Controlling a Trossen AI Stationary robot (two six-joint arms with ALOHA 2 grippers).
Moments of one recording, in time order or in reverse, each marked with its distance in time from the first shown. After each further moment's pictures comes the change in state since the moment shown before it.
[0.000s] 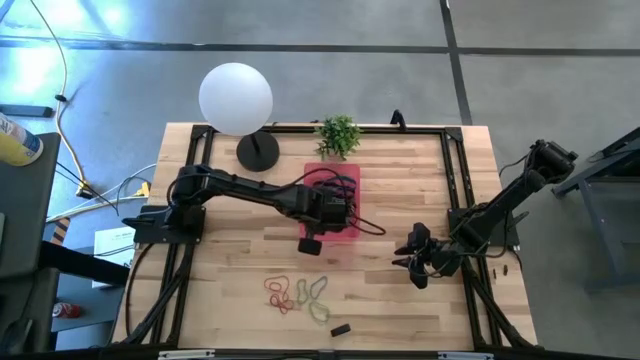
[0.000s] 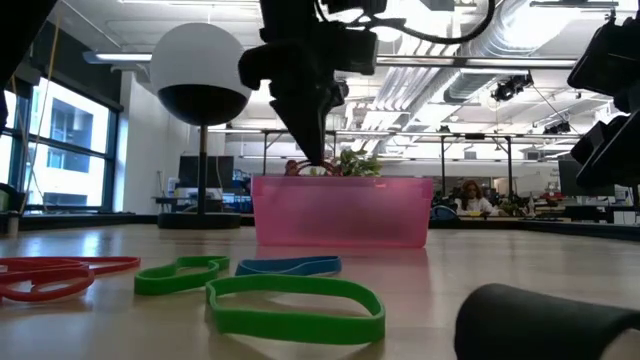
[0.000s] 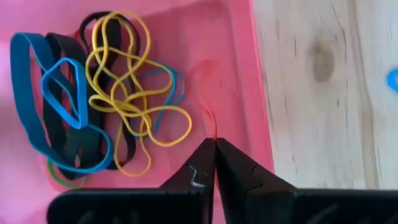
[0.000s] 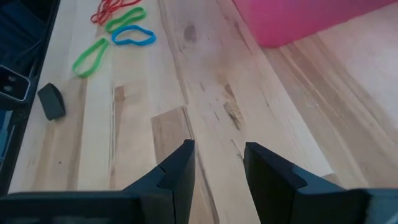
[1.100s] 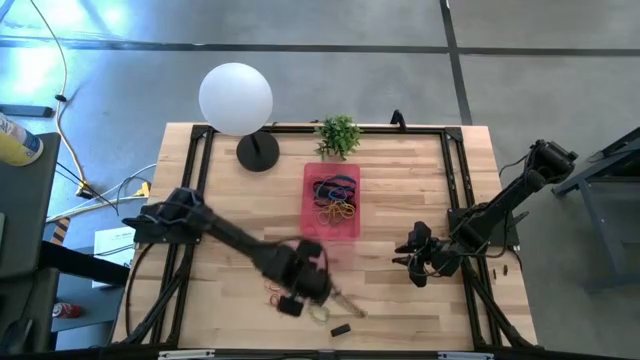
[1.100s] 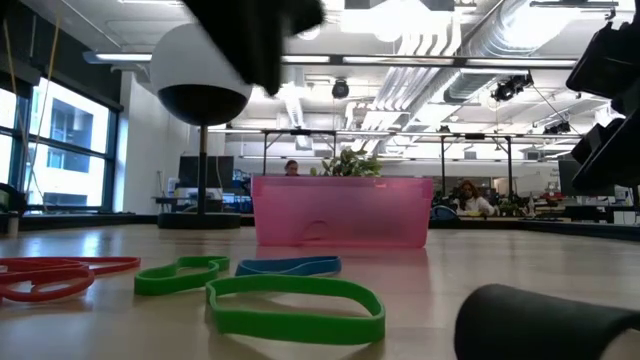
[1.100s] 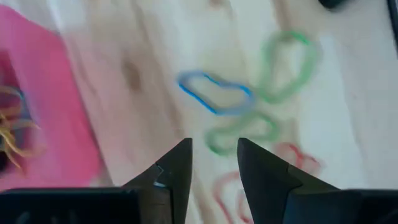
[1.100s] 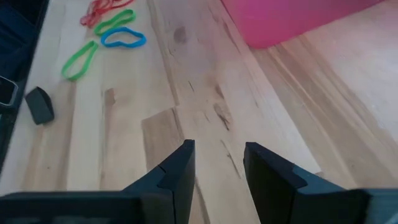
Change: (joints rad) left arm -0.382 0.000 0.082 -0.082 -0.009 -0.287; right arm 0.000 0.000 0.000 -0.025 0.022 0.017
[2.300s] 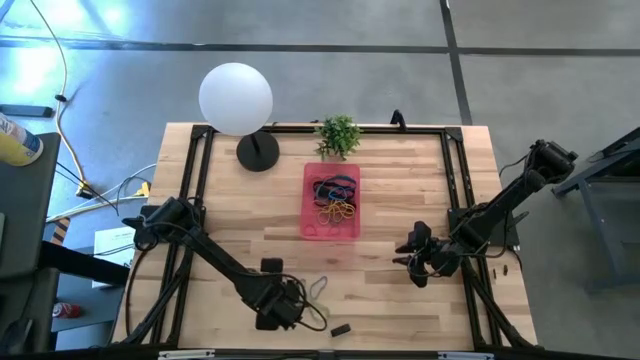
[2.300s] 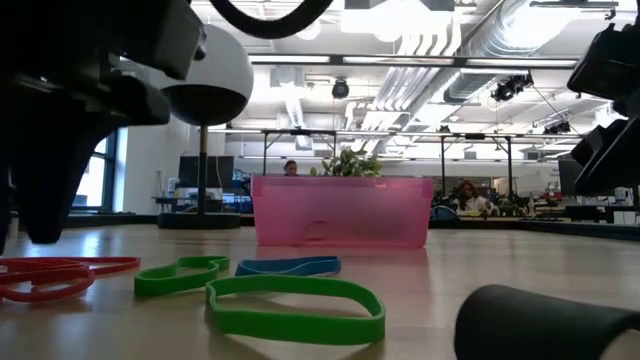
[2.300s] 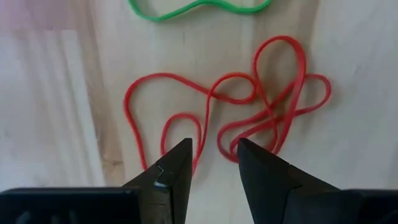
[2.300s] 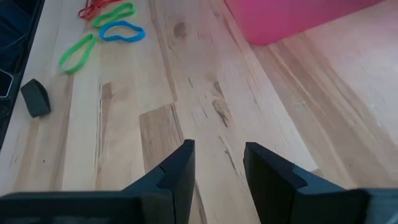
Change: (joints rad) left arm -0.176 0.000 -0.352 0.117 0.042 -0.481; right arm 0.000 0.000 0.000 -0.009 -0.006 -0.016
